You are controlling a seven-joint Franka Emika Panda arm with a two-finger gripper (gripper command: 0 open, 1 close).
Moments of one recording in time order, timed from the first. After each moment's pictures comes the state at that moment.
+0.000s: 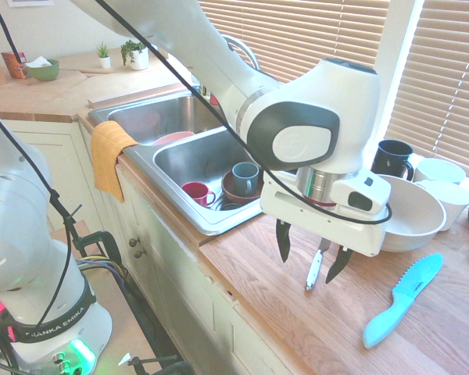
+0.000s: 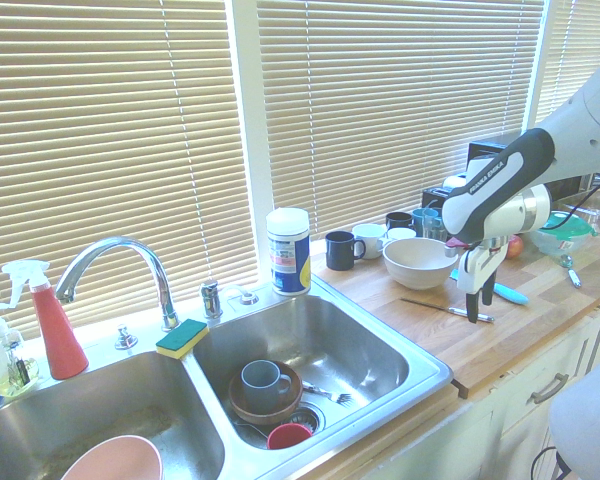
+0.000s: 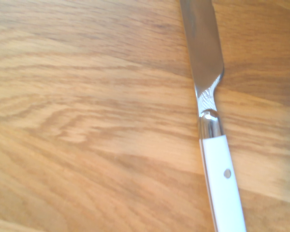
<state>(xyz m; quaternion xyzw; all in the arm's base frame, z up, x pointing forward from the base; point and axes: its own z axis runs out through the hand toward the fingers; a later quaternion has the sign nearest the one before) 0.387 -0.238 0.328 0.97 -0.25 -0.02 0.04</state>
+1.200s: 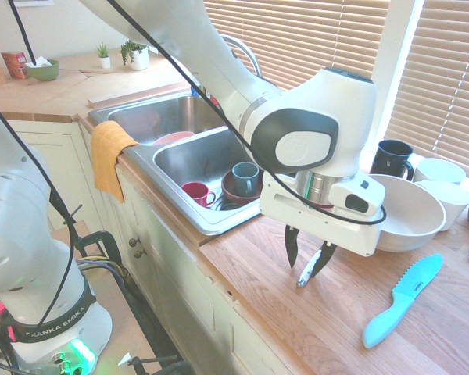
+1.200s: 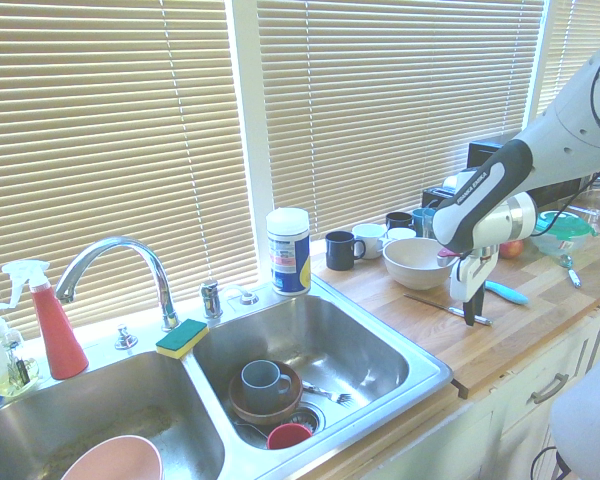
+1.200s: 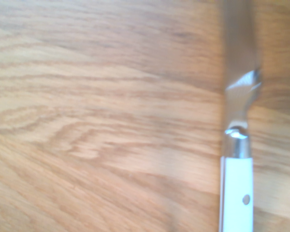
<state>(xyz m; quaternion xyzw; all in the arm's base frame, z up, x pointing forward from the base) 0.393 -0.228 0.314 0.97 -0.24 -0.03 0.04</state>
